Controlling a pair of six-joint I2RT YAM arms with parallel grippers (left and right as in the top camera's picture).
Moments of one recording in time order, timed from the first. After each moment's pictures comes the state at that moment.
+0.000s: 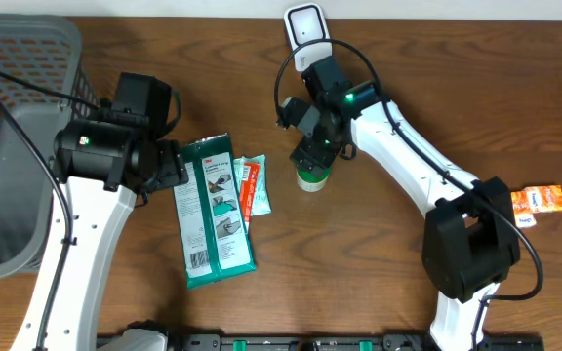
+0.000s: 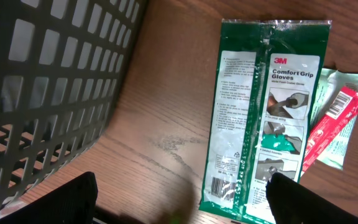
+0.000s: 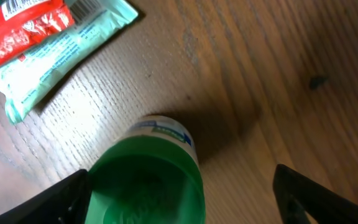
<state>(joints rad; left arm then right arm) -0.18 1.38 1.49 -1.43 -0.30 -0.44 0.50 2.01 1.63 -0.94 -0.14 -0.48</state>
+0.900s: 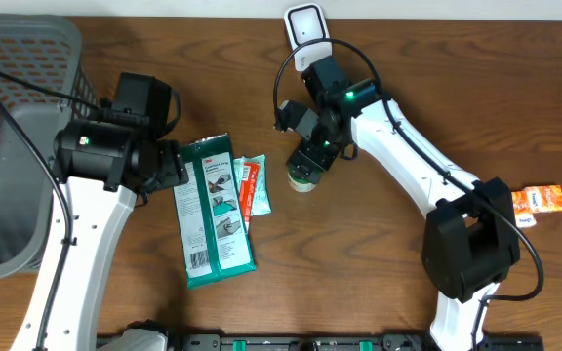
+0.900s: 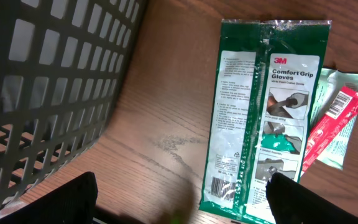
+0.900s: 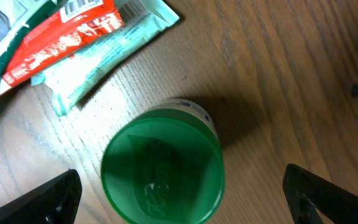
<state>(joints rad) -0.18 1.38 1.49 -1.43 -0.30 -0.43 0.50 2.01 1.65 -0.99 -0.24 -0.48</state>
